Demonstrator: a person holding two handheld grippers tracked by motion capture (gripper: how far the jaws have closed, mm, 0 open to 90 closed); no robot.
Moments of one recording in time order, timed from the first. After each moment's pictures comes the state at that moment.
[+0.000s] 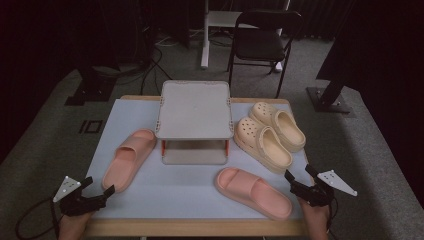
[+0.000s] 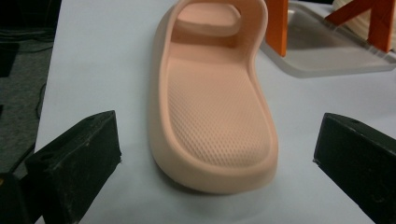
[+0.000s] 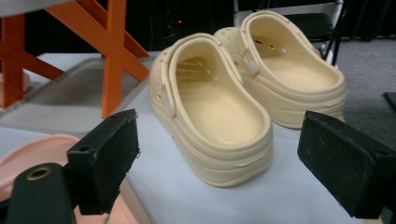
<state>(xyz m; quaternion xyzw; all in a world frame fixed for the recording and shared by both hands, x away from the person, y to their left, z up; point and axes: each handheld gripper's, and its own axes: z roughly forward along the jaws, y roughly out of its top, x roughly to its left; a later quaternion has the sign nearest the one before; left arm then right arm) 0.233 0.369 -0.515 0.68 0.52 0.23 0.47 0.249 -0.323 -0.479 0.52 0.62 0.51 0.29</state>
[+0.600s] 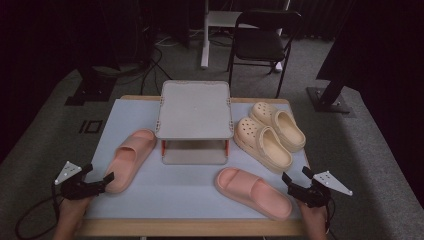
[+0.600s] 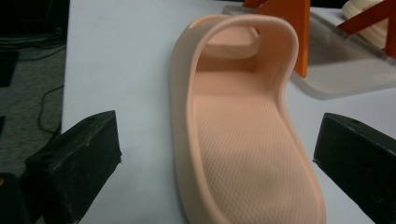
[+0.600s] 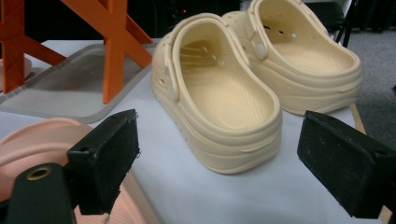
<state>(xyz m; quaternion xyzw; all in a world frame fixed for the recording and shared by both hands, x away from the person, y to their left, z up) 0.273 0.379 -0.506 0.68 0.51 0.24 0.47 0.251 -0.320 -0.489 0.51 0.64 0.50 0.28</state>
